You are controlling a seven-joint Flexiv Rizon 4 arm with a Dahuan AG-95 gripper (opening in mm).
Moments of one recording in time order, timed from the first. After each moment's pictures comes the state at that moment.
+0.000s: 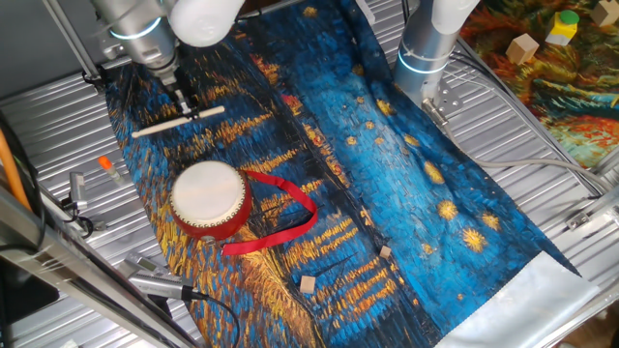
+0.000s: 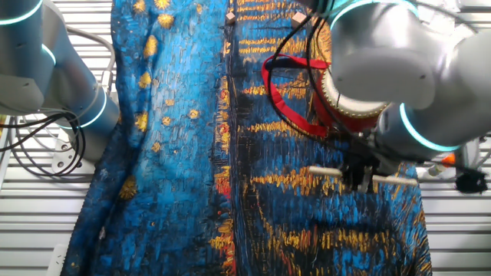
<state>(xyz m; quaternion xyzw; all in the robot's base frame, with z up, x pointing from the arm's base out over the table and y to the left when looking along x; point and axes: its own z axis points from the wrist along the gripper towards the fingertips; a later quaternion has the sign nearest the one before) 0.559 -0.127 0.108 -0.05 -1.00 -0.01 0.07</state>
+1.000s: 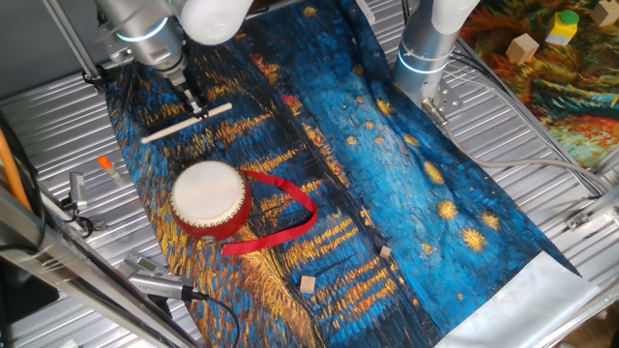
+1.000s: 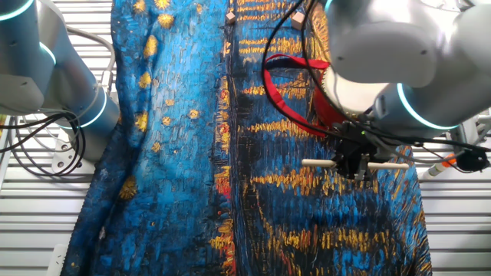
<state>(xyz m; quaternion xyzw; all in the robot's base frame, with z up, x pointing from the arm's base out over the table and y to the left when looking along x) 0.555 -0.117 0.107 -0.02 -1.00 -0.01 0.10</state>
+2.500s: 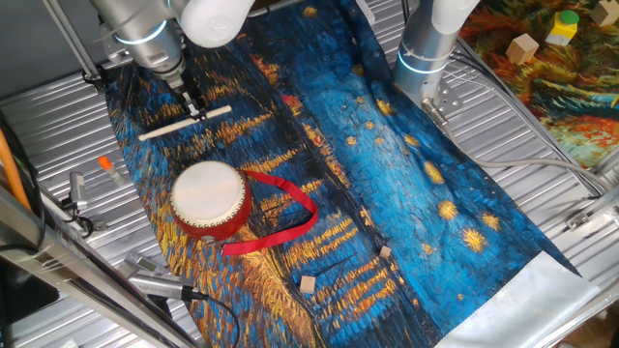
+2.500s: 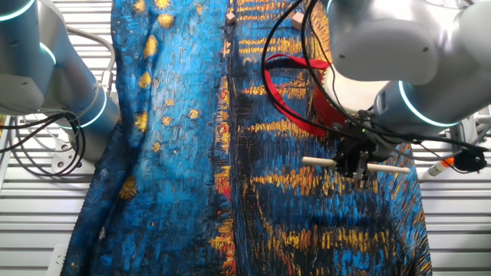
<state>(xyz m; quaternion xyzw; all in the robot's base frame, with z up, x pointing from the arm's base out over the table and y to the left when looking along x) 0.556 -0.118 0.107 -0.05 -1.00 0.00 0.07</state>
